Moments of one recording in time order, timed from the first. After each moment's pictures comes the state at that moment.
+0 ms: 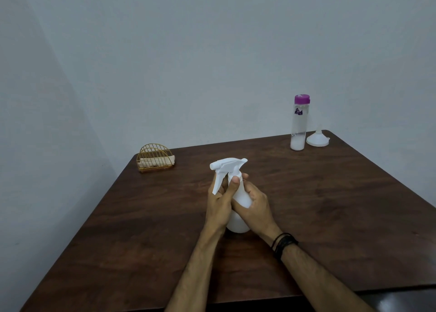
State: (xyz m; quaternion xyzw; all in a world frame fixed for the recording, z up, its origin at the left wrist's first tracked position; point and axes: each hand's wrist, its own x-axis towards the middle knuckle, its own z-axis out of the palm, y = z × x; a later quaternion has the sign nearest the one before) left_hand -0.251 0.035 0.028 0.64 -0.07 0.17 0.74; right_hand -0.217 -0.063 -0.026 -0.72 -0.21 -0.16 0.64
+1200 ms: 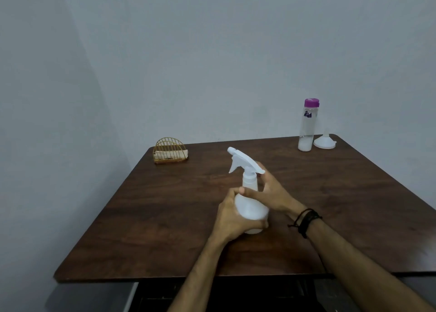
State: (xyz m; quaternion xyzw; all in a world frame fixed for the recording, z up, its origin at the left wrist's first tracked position) left_hand -0.290 0.057 -0.007 0.85 -0.02 0.07 0.52; right_hand -0.224 -0.090 0.021 -0.77 -0.28 0.02 0.58
